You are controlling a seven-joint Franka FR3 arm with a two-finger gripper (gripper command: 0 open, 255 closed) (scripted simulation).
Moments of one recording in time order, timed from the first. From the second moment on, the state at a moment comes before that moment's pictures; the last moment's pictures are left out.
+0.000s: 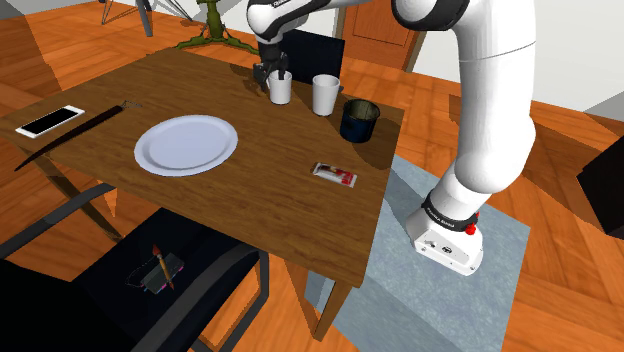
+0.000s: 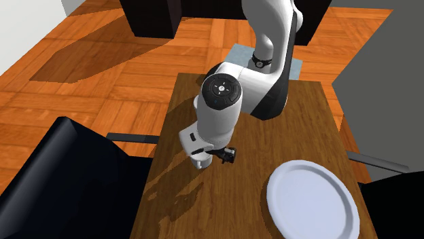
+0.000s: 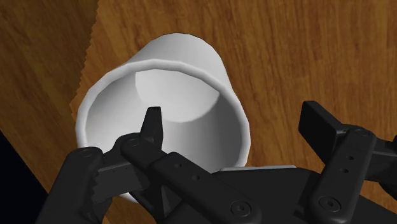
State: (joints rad) arm -0.02 0.55 0.03 -1.51 -0.09 2.06 -0.02
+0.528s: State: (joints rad) arm -0.02 0.55 0.03 -1.51 -0.09 2.06 -0.02
